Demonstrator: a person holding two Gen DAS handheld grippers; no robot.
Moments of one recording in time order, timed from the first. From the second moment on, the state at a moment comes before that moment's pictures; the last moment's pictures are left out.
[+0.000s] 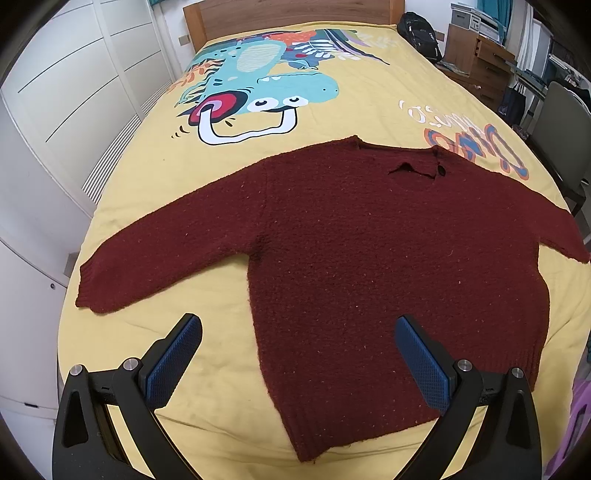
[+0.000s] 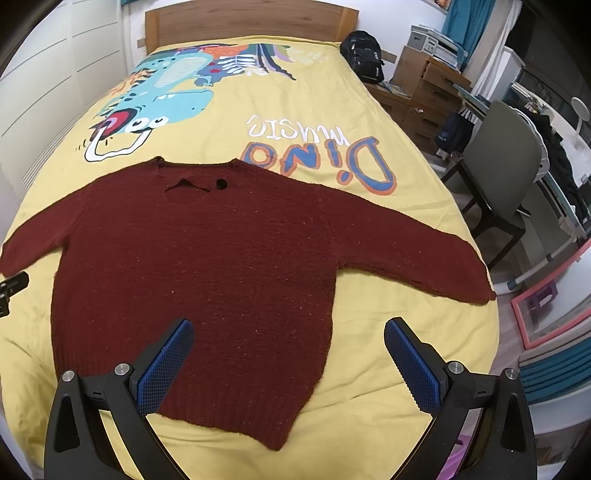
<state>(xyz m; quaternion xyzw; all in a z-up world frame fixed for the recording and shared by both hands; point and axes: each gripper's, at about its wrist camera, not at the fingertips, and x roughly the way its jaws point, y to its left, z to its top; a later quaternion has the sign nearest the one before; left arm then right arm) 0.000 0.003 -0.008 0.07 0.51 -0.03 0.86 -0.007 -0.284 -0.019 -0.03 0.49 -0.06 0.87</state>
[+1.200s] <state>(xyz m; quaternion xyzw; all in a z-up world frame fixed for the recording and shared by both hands) 0.104 -0.029 -0.057 0.08 0.55 -0.07 0.83 0.080 -0.575 -0.161 0.18 0.52 -0.23 0.80</state>
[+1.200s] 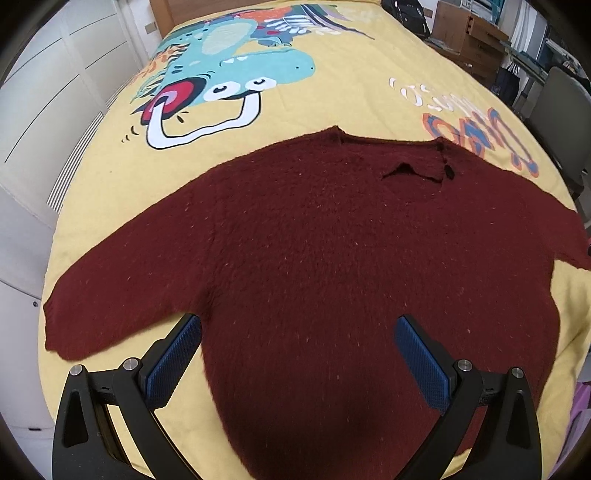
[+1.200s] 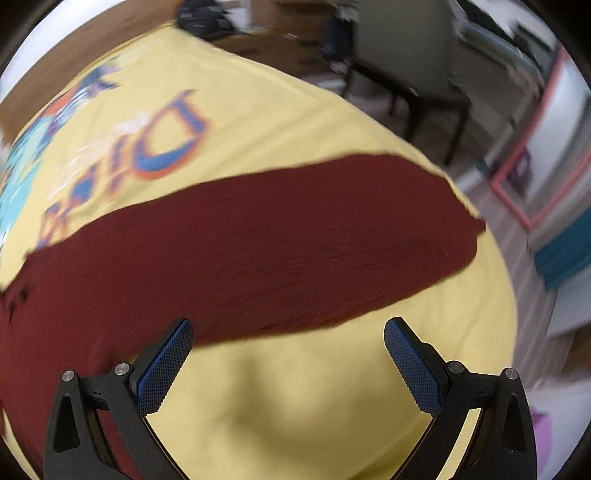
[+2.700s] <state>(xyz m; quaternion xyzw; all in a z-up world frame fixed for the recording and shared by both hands) 0.116 0.026 -0.079 0.05 0.55 -0.06 0.83 0.200 -0.375 0.013 0.10 0.42 0.00 0.90</state>
